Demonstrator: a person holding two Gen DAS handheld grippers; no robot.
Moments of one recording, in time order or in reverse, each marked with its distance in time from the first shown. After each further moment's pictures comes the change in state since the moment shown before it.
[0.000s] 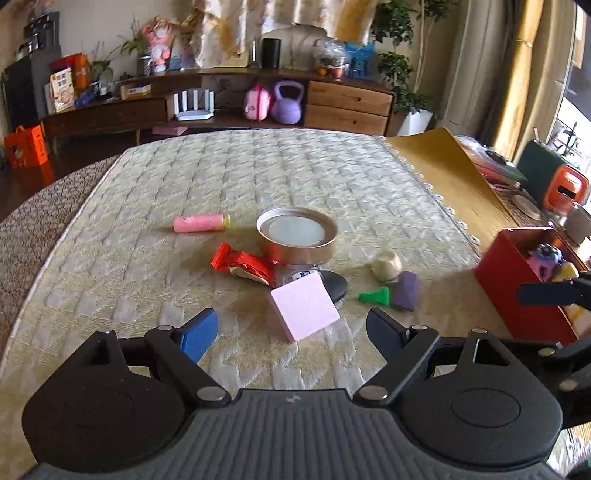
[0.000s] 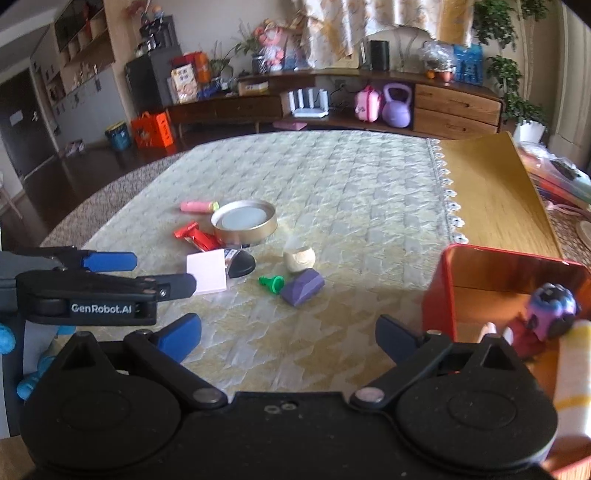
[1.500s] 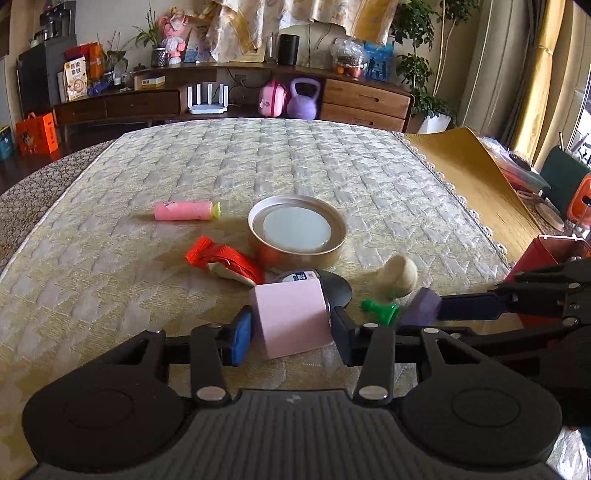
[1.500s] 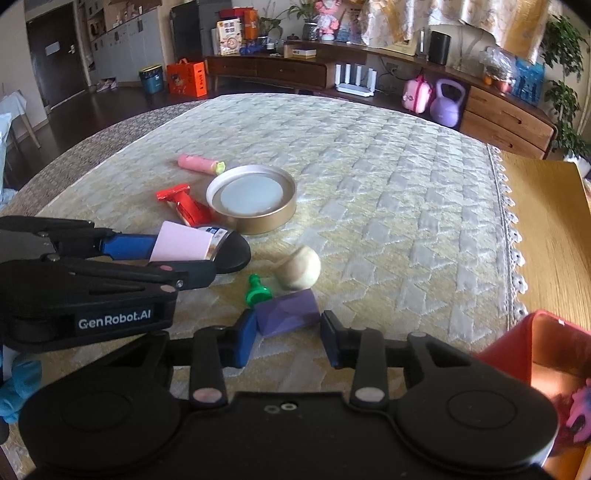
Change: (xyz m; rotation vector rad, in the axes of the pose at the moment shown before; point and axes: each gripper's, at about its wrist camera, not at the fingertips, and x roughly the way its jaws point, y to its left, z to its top) left arm 0.043 -0.010 -0.004 -0.045 -0.007 0.031; right arm 0.073 0.003 0.018 -0.176 0.085 0.033
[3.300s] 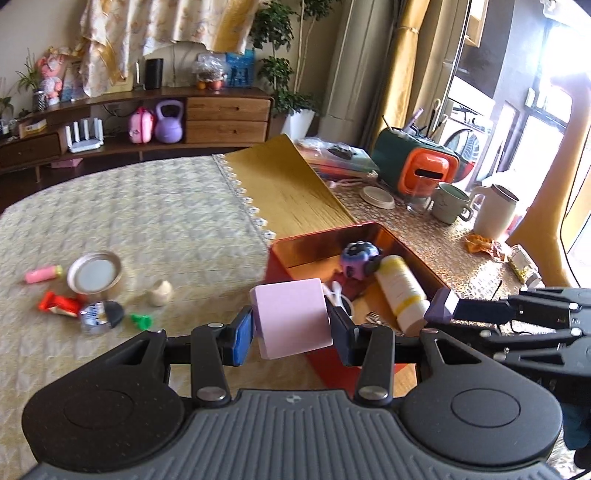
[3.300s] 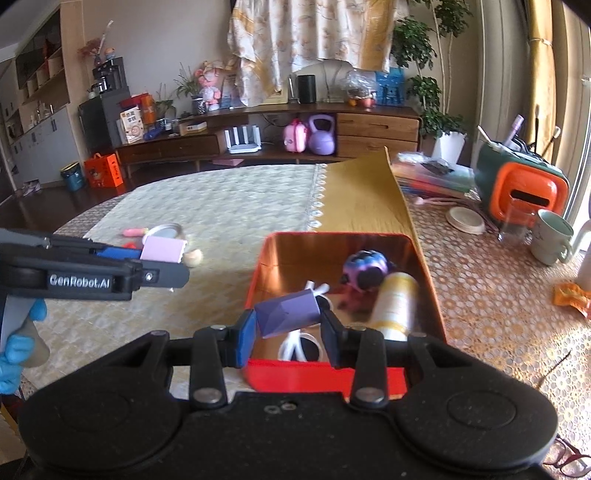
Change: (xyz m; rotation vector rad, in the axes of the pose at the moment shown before) left arm -0.114 -0.148 0.012 0.206 0.005 -0.330; right arm -0.212 -0.066 -0.112 0.283 -0.201 -0.211
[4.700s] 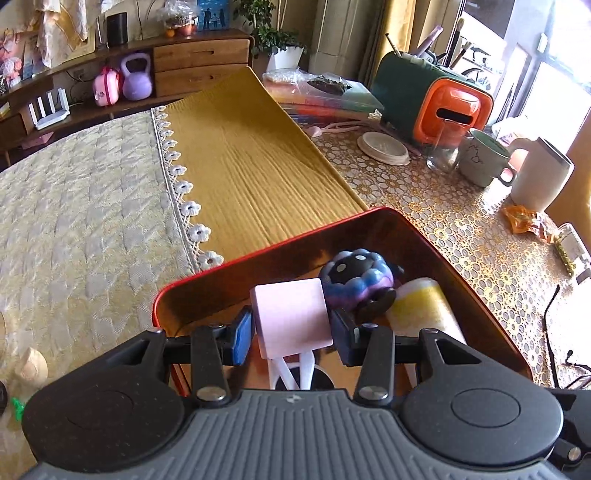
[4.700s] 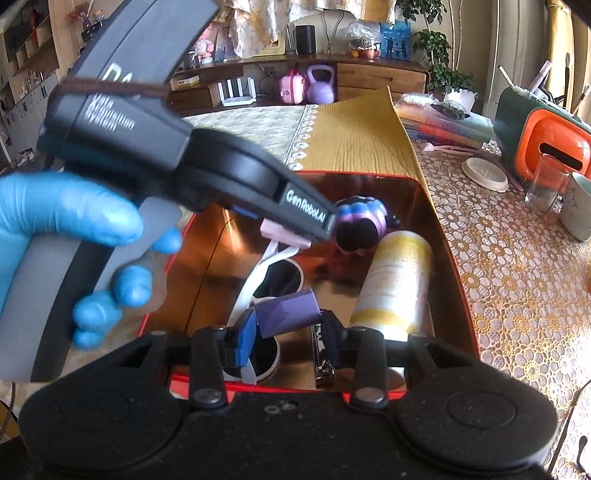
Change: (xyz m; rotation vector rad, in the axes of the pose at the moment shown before) left arm 0.185 -0.047 0.050 0.058 0.199 0.022; right arm 0.091 -0.028 -0.011 -0.013 0.151 0.013
